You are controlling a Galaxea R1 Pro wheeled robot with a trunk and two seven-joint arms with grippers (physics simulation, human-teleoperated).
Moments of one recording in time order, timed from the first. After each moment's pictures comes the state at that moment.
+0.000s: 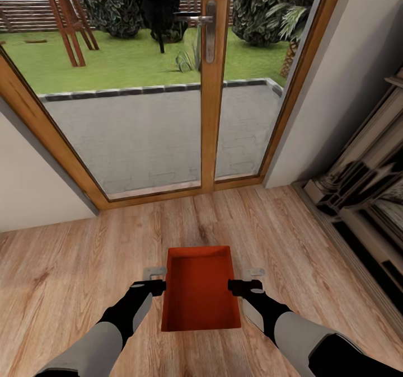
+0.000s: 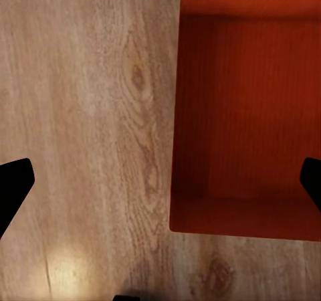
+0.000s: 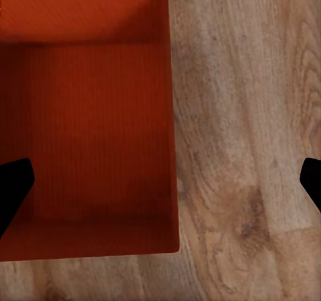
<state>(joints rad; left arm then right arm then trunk) -0.69 -0.11 -0.01 -0.42 0.05 0.25 0.20 -0.80 0.11 0.56 -0.14 -0.54 -0.03 -0.20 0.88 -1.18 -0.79</state>
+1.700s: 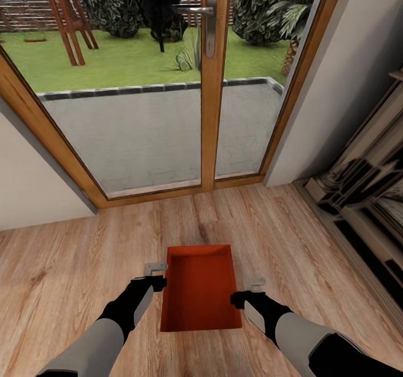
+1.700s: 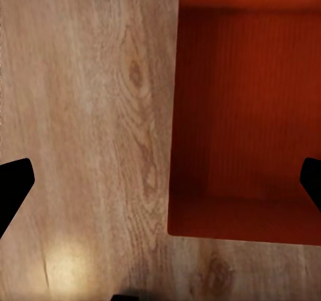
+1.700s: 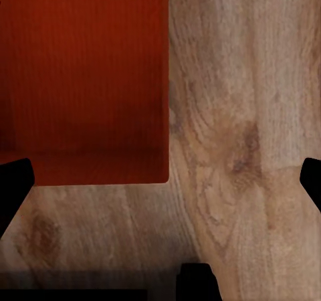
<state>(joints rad) -0.69 -0.12 0.00 -0.49 0.05 0.35 0.21 -0.80 0.11 0.56 -0.12 -0.55 0.18 -0.19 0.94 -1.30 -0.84</state>
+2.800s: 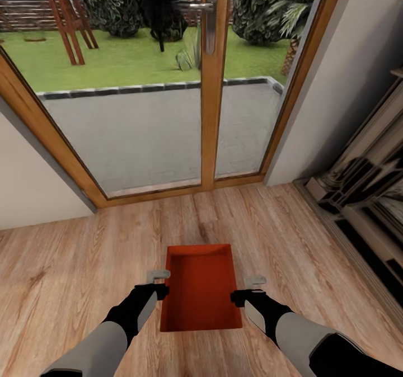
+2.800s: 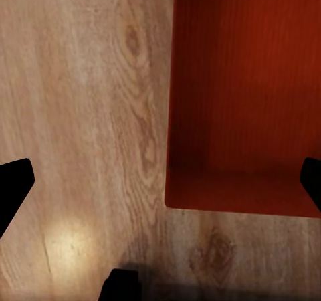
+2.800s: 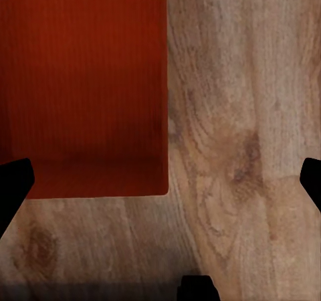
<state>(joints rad) -0.69 -0.14 0.00 -0.43 0.05 0.36 0.24 -0.80 0.11 0.57 -0.12 -0.55 0.15 -0.19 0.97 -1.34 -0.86</state>
